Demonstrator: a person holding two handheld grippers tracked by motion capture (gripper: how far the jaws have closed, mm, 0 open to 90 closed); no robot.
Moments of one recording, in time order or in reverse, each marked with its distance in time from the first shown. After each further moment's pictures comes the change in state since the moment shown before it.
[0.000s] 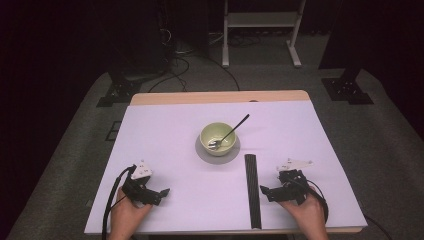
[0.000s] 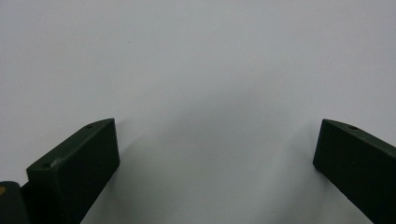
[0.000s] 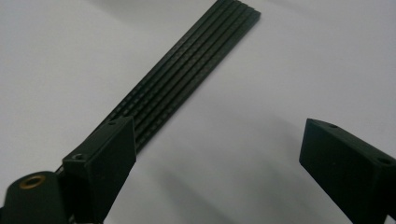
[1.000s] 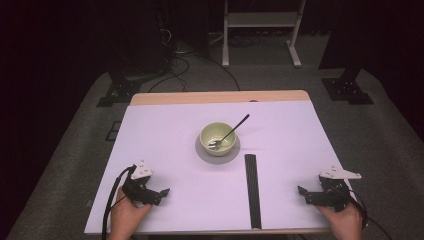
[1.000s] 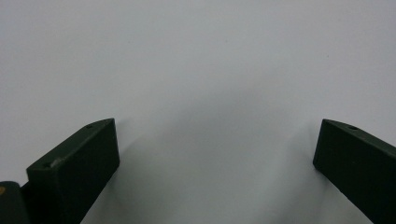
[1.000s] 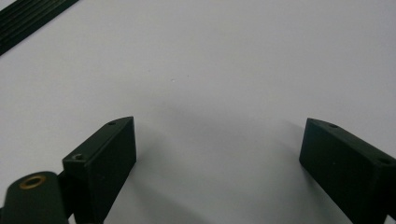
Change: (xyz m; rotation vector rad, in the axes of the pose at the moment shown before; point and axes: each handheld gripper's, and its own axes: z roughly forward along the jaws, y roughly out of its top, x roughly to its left) left arm 0.000 0.000 0.000 0.000 0.000 0.000; right arm -0.080 -0.067 -0.041 -0.092 -0.167 0.081
